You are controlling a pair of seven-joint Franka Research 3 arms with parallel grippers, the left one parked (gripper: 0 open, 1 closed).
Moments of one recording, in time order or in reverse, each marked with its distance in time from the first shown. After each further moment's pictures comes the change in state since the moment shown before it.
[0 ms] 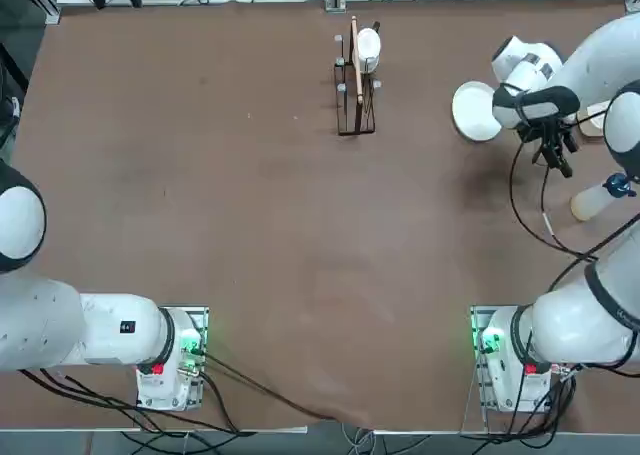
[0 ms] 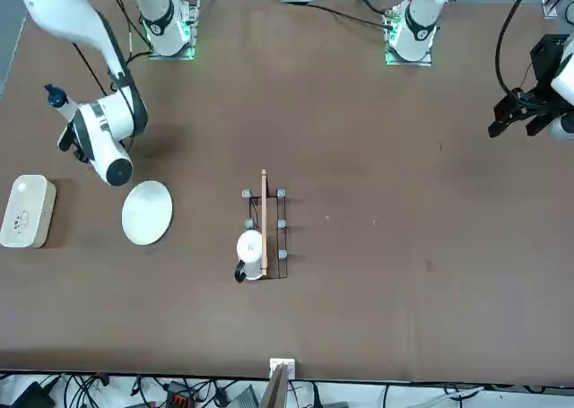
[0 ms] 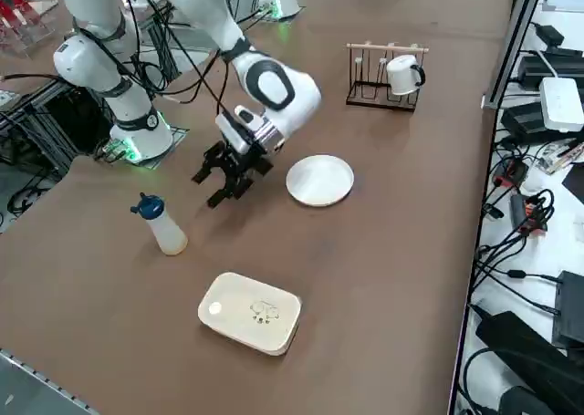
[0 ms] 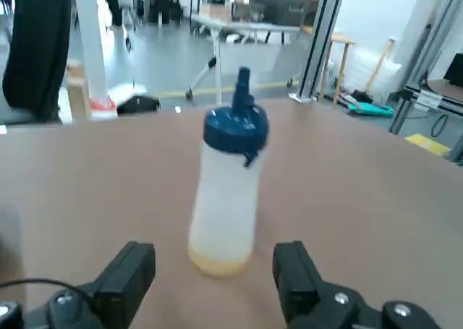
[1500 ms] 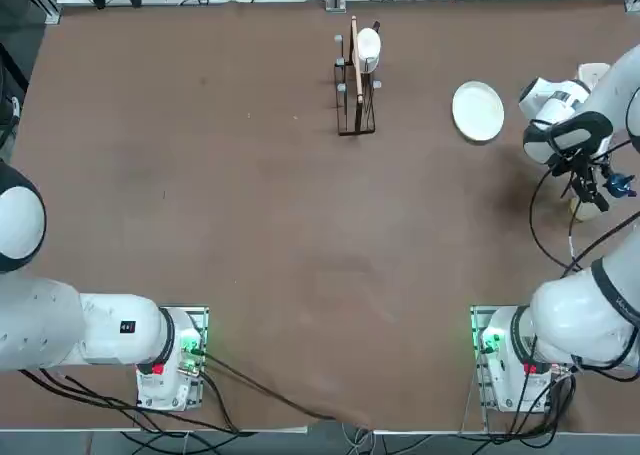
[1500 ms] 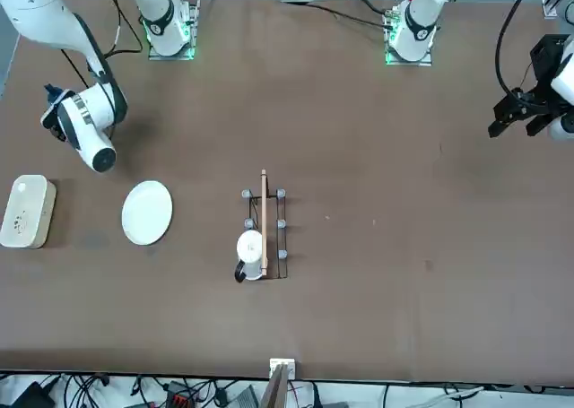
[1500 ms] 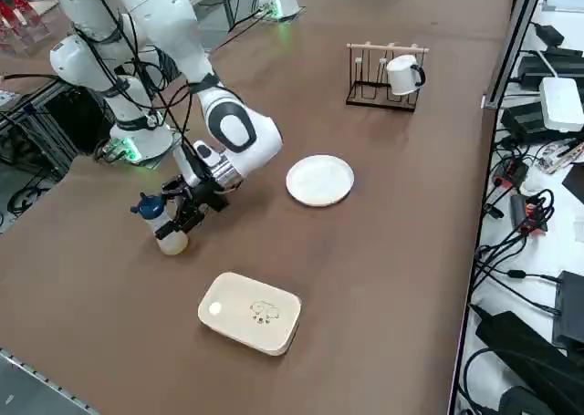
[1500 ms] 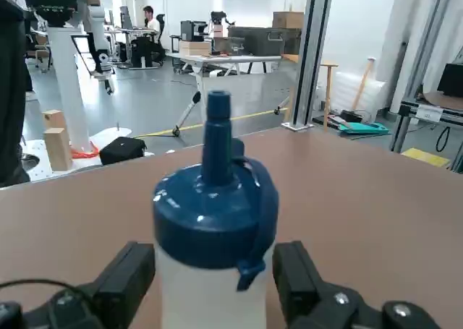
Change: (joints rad) arm -0.187 0.003 -0.008 -0.146 -0.186 0.059 0.148
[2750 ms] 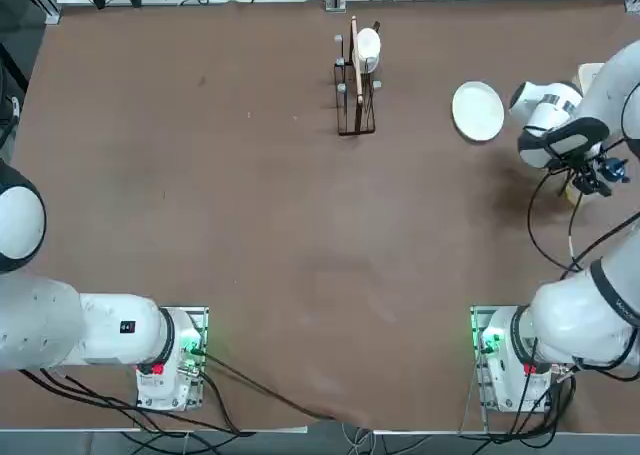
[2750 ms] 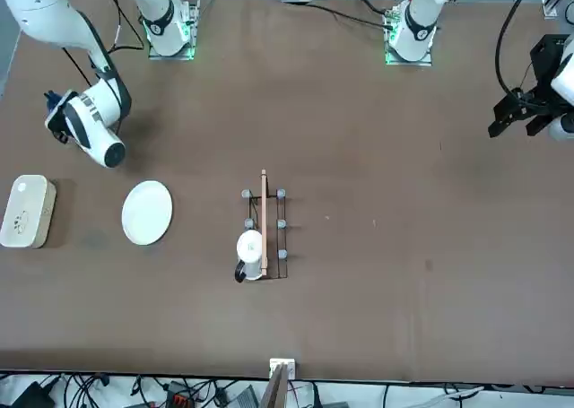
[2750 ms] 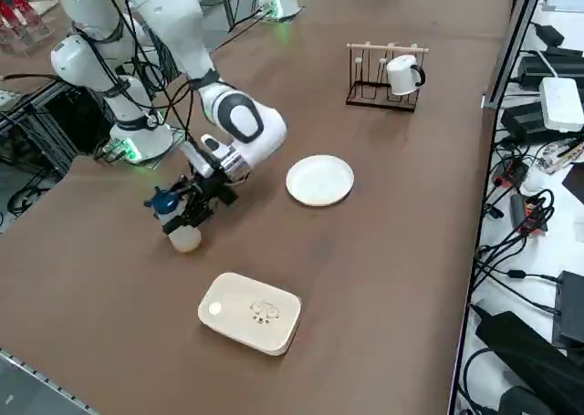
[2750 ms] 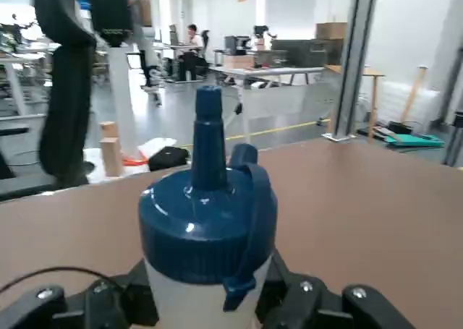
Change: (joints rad) arm 0.081 -0.019 0.014 0.010 -0.088 -0.022 0.015
